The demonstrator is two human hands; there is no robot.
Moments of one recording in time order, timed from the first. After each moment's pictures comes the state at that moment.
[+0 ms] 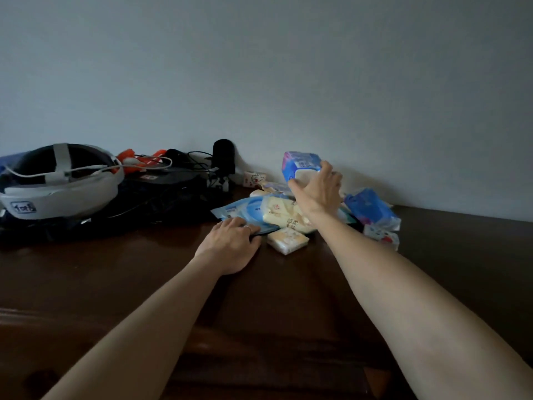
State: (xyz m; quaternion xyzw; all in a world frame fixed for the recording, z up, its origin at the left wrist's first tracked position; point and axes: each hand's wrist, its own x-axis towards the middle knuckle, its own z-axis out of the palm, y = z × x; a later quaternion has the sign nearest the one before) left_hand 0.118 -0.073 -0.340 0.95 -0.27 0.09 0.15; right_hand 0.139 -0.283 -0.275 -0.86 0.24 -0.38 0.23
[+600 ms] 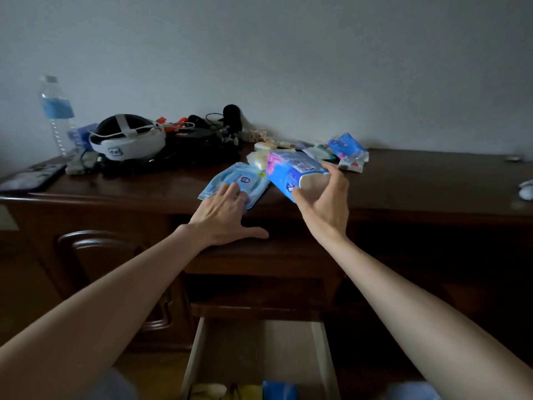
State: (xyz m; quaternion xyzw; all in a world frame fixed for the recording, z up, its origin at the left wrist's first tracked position) left_hand -0.094 0.030 -0.337 0.92 -0.34 0.17 0.05; right_hand -0.164 -0.195 -0.345 -0.81 0.11 -0.45 0.37
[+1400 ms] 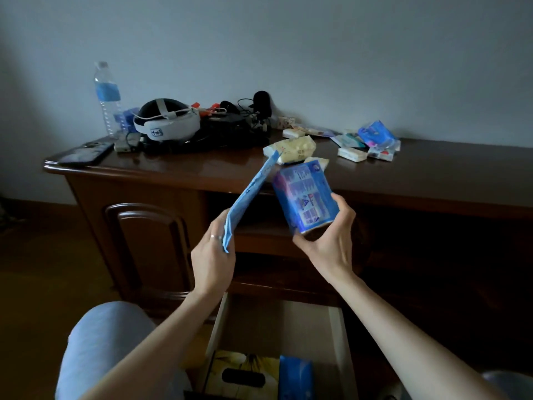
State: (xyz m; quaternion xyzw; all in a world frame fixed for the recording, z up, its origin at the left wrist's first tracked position) left_hand -0.198 0.091 -0.446 0.82 -0.16 0.37 0.41; right_hand -0.221 -0.147 -0.435 -0.82 0.00 -0.42 0.39
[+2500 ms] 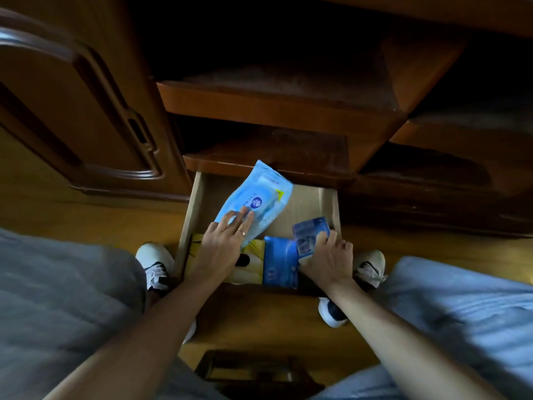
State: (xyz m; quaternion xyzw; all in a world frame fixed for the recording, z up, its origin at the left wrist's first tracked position) left_hand -0.237 0.072 -0.723 0.93 -0.33 0.10 0.07; right_hand -0.323 -0.171 -0.716 -0.97 0.17 0.14 -0.09
